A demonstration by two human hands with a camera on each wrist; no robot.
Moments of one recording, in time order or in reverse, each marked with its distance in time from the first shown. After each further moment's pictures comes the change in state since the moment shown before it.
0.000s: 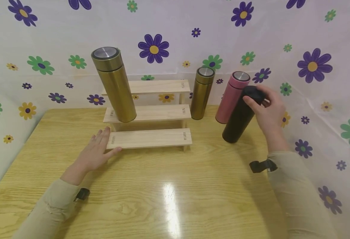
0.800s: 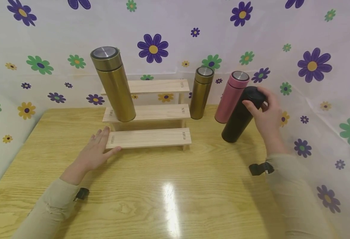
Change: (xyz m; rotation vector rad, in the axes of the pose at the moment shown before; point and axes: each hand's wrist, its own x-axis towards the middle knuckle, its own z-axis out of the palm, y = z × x) left_hand 0.001 0.000 0.000 0.006 -0.008 0.001; right_hand -0.005 0.021 0.000 0.001 -0.014 -0.081
